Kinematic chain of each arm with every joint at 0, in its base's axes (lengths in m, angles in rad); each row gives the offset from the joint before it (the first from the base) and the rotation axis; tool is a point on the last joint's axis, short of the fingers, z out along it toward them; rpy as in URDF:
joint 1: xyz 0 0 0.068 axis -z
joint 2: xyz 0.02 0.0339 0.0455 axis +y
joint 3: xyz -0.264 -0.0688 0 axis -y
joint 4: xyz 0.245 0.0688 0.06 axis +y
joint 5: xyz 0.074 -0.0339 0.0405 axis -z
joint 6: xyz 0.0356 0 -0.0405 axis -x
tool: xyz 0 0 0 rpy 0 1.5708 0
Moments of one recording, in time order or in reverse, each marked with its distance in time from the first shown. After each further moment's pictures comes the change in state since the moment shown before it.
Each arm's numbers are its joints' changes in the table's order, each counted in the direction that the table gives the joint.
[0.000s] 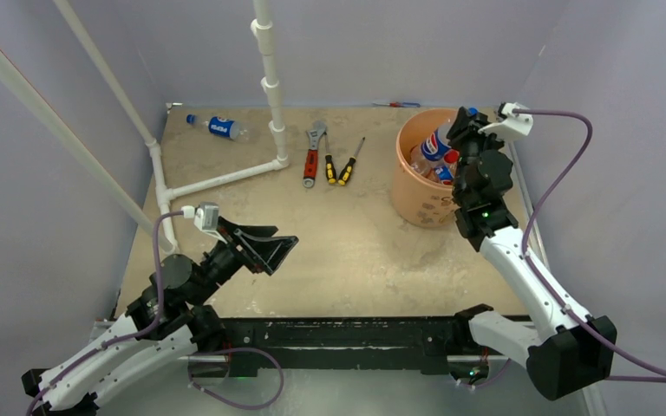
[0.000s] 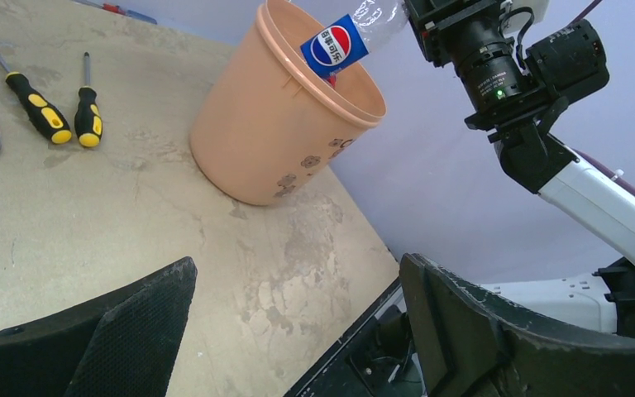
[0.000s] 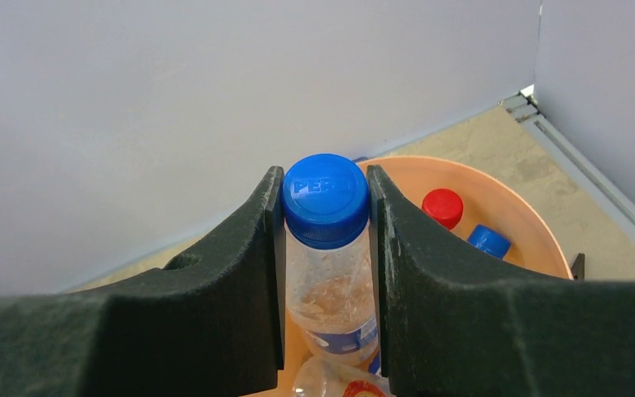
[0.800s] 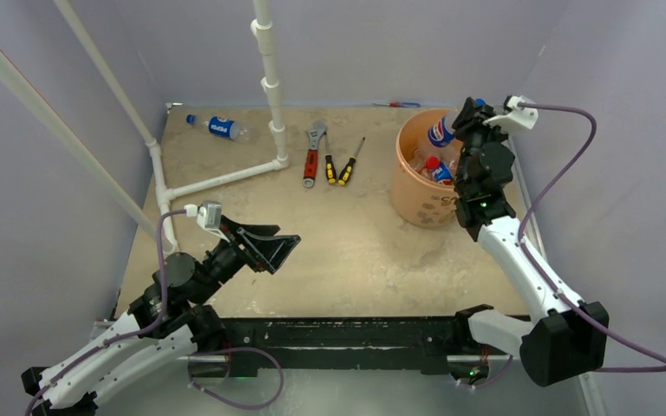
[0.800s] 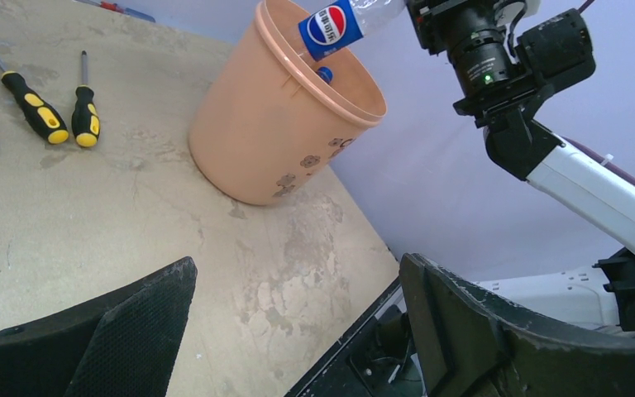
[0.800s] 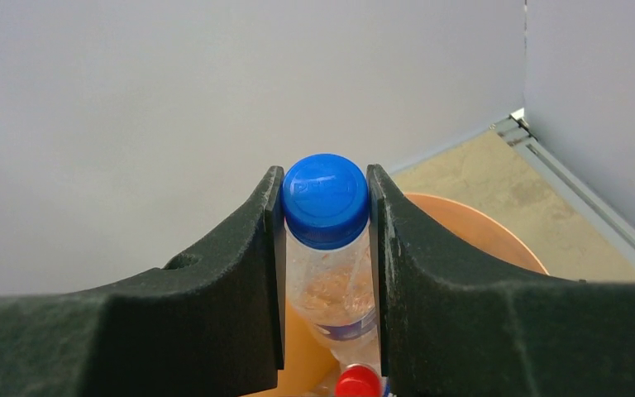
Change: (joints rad) left arm 0.000 0.027 0.000 -0.024 0.004 -0.002; right arm 0.053 0.070 0.040 -0.108 -0.014 0.000
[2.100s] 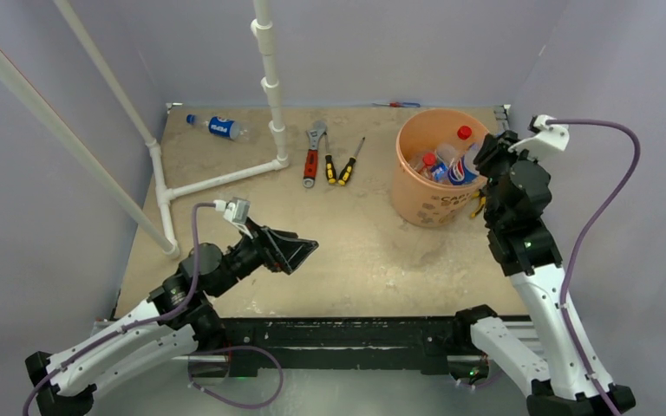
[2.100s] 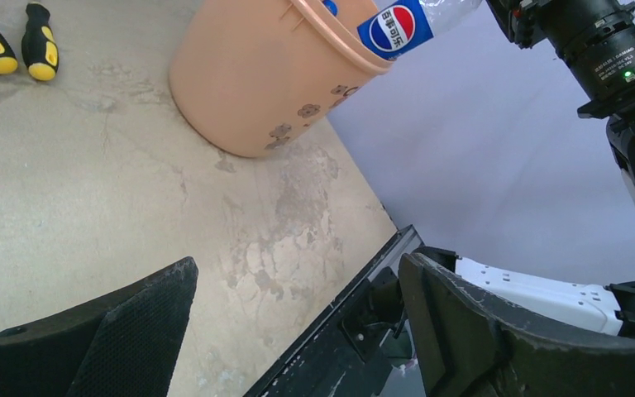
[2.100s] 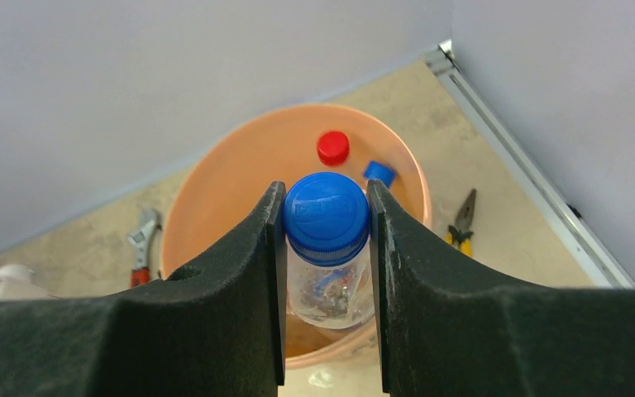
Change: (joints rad) left arm 0.000 0.140 -0.038 -0.077 0.085 0.068; right arm 0.024 -0.305 0.100 0.676 -0.021 -0.032
